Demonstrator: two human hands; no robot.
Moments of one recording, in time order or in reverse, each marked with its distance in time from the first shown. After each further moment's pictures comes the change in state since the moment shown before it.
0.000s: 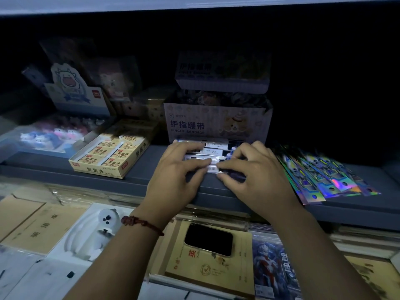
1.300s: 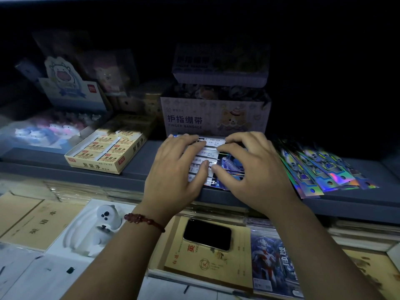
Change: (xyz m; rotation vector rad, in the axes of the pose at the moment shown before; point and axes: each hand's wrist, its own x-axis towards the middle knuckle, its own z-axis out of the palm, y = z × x) left_hand -0.004 0.012 -0.001 0.200 -0.005 0.021; right_hand 0.000 -0.004 -0.004 0.045 0.041 0.020
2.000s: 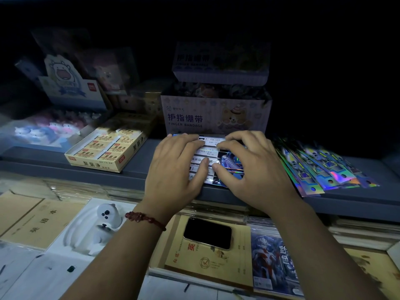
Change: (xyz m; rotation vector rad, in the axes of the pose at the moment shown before) left_hand 0.001 0.002 -0.001 0.042 0.017 -0.015; right_hand 0.001 -0.001 0.000 -0.026 -0.056 0.012
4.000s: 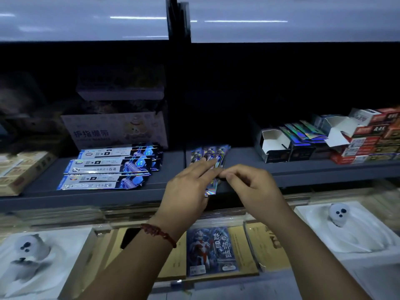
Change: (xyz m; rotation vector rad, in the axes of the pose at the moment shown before) left_hand 0.014 0.200 0.059 -0.225 -0.347 0.211; right_hand -0.126 0.085 -0.136 0.528 0.041 0.576
